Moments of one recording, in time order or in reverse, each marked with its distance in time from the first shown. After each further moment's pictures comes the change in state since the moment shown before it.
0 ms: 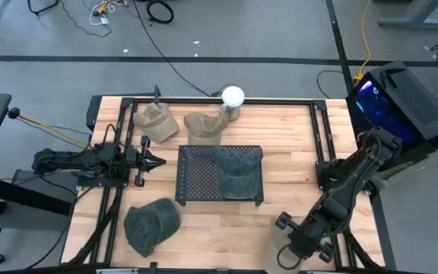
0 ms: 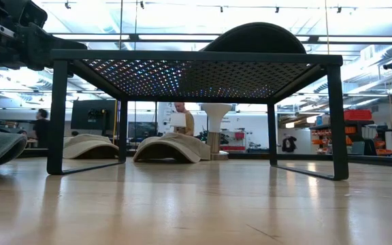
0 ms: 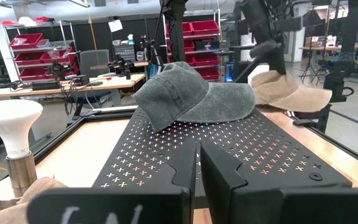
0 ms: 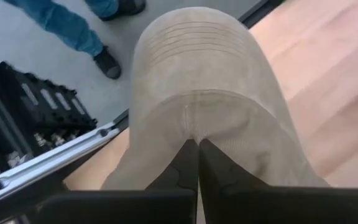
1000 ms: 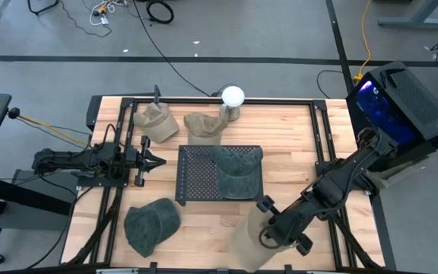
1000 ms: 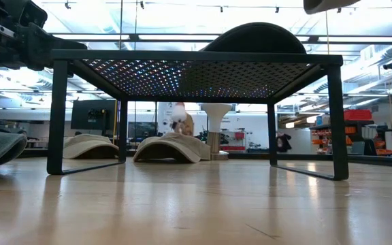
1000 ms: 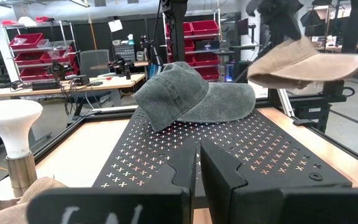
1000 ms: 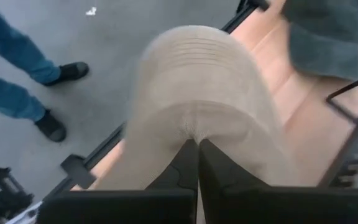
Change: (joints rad) left arm 0.000 0.000 0.000 0.000 0.000 0.000; right arm -0.165 0.043 0.272 -0.002 0.143 -0.087
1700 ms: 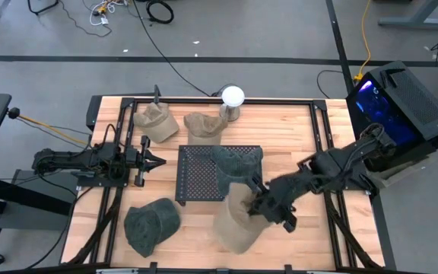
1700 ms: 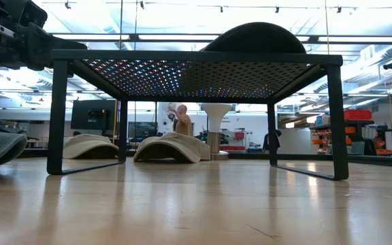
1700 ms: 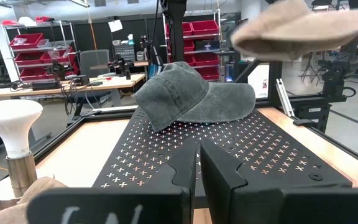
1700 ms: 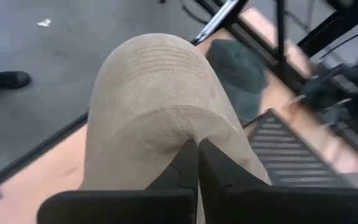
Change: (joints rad) left arm 0.000 0.000 0.000 0.000 0.000 0.000; right arm -0.178 0.002 0.168 -0.005 0.015 -0.300
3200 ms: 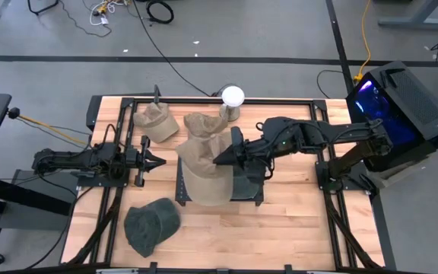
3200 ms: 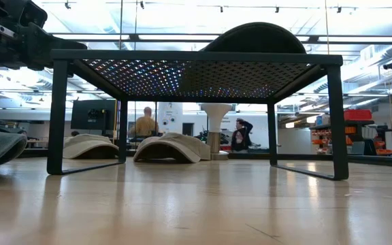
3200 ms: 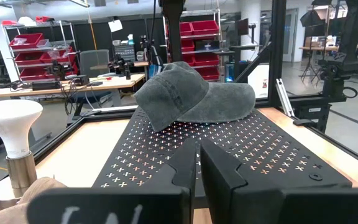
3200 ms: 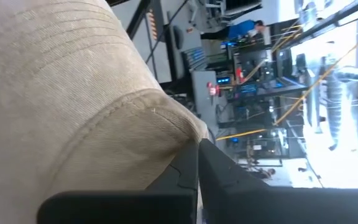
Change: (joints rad) left arm 0.000 0.000 0.000 0.000 0.000 0.000; right arm -0.301 0.003 0.019 0.426 -0.004 -0.941
